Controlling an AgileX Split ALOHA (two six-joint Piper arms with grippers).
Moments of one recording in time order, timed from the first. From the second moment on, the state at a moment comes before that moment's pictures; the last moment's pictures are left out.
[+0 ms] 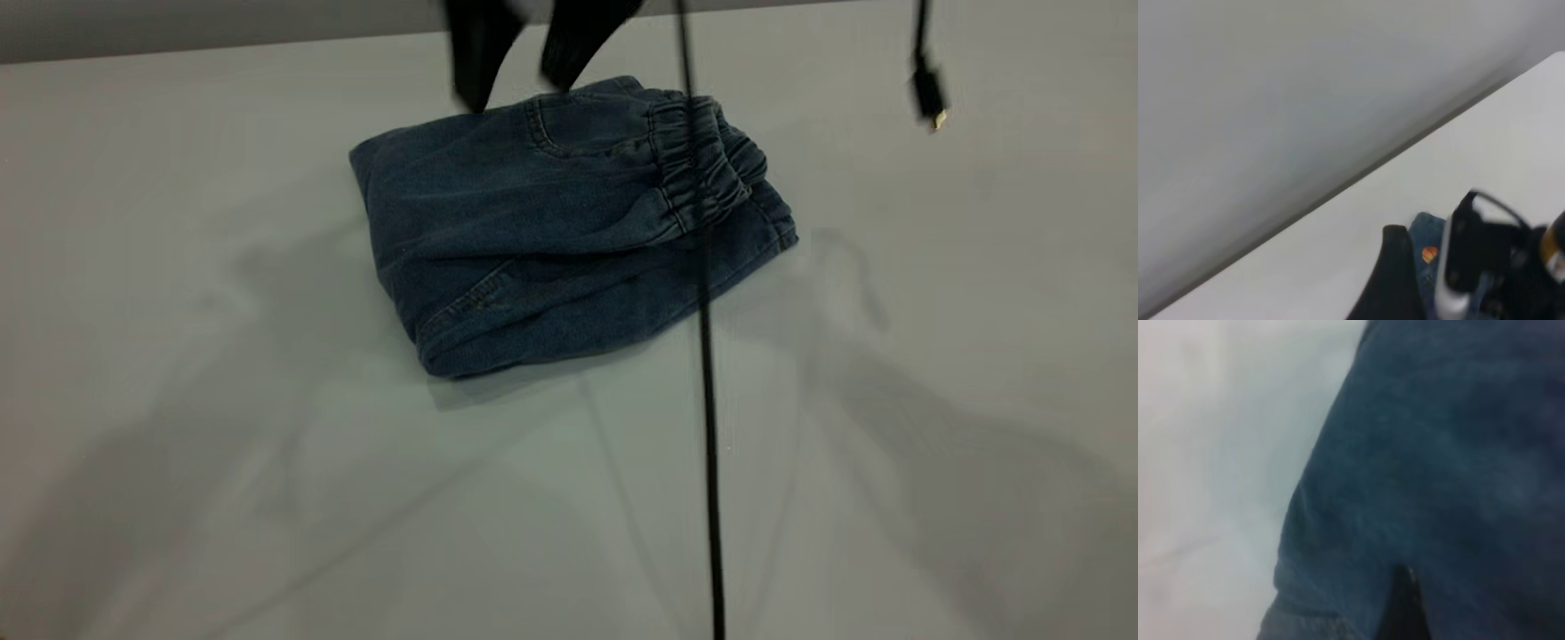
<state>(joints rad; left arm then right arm) -0.38 1.42 -1.46 -0.18 0.65 0.36 0.59 2.41 -2.07 0.29 1.03 -0.22</state>
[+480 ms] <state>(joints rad) -0.38 1.42 -1.46 -0.18 0.70 0.36 0.64 2.56 -2.07 0.07 1.01 -0.06</state>
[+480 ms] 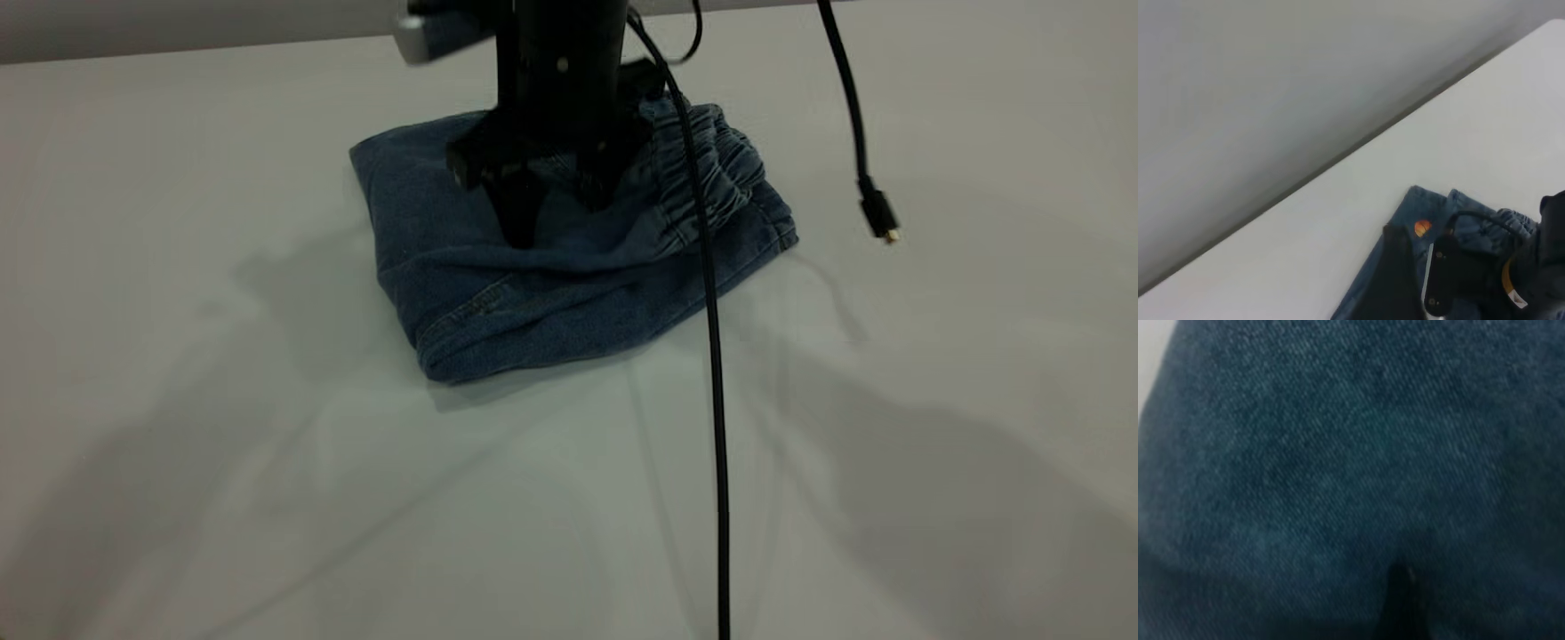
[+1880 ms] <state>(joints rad) -0.38 1.27 -1.46 -0.17 0.94 0.35 0.64 2.05 -2.07 0.08 1.23 0.14</state>
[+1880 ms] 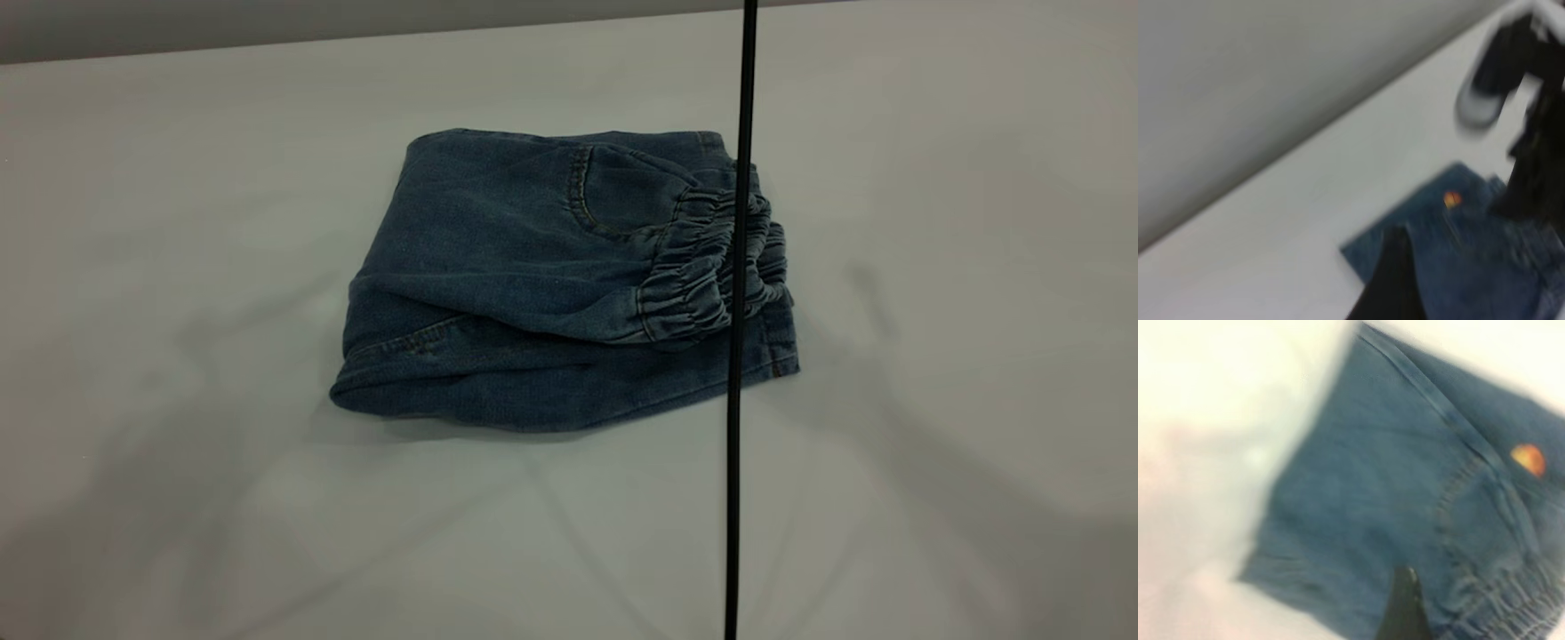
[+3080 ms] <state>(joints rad) -0.38 0.47 -0.89 -0.26 1.22 -0.09 0.64 0.48 -0.87 0.16 1.17 -0.03</state>
